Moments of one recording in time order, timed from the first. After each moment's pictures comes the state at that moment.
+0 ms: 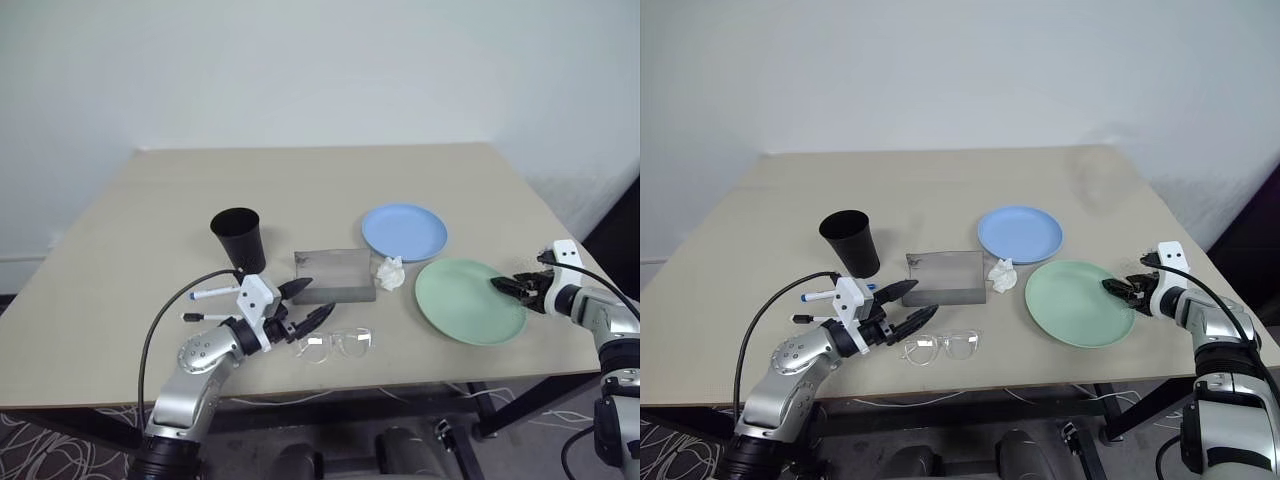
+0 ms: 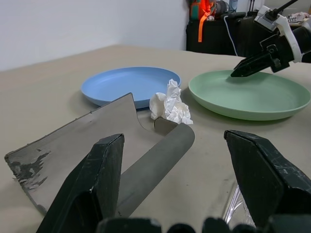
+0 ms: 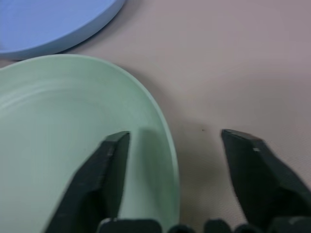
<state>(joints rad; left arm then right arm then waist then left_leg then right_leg) -0.03 0.39 -0.07 -0.16 -0.35 0.14 -0.76 -0.54 -0.68 -0.16 0.78 0.23 0.43 0.83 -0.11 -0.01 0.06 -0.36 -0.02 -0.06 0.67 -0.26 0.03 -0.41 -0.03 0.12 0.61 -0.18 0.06</state>
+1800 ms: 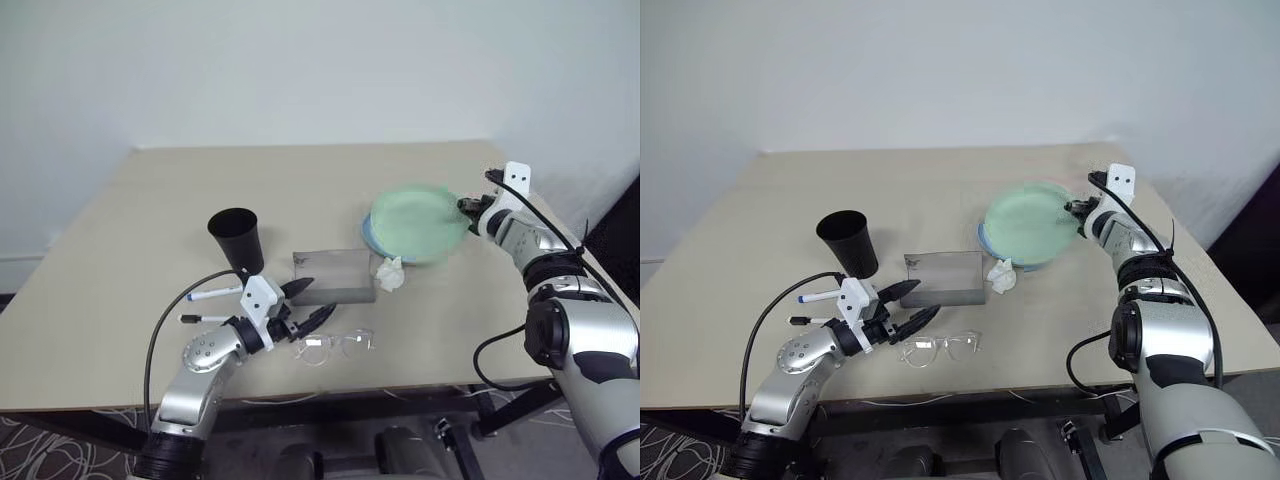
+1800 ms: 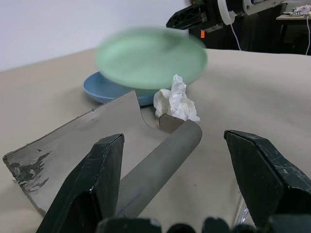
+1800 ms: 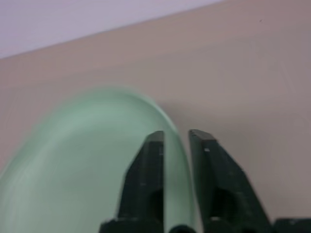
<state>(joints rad) -0.03 0.38 -0.08 -0.12 -0.31 0.10 -0.75 -1.10 -0.41 -0.24 1.25 0.23 0.26 0.41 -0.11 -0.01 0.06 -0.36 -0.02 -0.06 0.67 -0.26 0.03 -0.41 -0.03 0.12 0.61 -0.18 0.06</state>
